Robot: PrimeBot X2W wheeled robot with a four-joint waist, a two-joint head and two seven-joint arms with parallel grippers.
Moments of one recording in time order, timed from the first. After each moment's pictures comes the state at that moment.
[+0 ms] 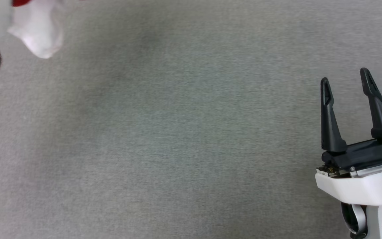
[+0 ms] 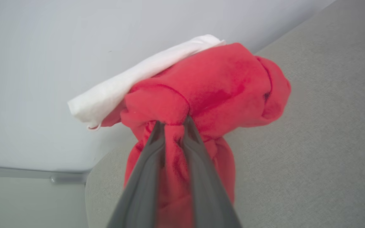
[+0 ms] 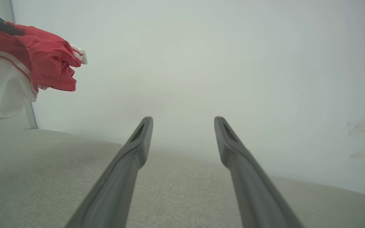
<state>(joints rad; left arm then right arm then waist) -1.36 0.90 -0.79 0.17 -0.95 -0.13 0.62 -0.18 -0.05 0.04 -0.25 -0.04 0.13 -0.26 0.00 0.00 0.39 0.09</state>
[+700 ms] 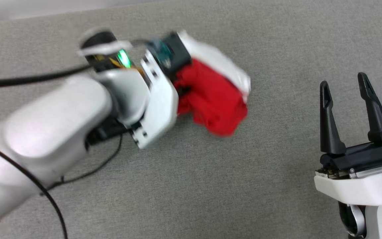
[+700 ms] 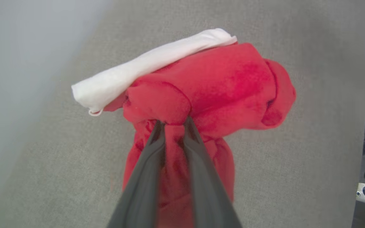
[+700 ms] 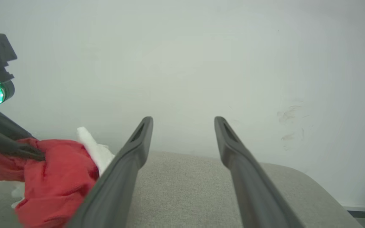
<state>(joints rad) -1.25 0.67 -1.19 0.04 -0.93 -0.13 0.52 -0.17 -0.05 0.03 -0.23 0.02 0.13 -0.26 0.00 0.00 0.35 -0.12</state>
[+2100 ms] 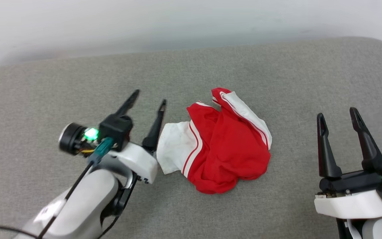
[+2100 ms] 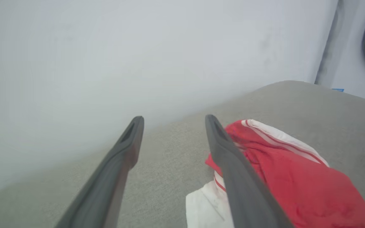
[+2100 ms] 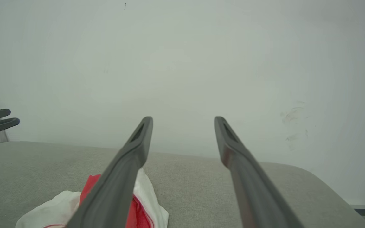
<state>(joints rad) -0.67 0.55 -0.96 0.15 -0.71 0.33 -0.26 -0.06 -0.05 0.00 -0.16 0.04 0.13 -0.26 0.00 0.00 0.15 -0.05</state>
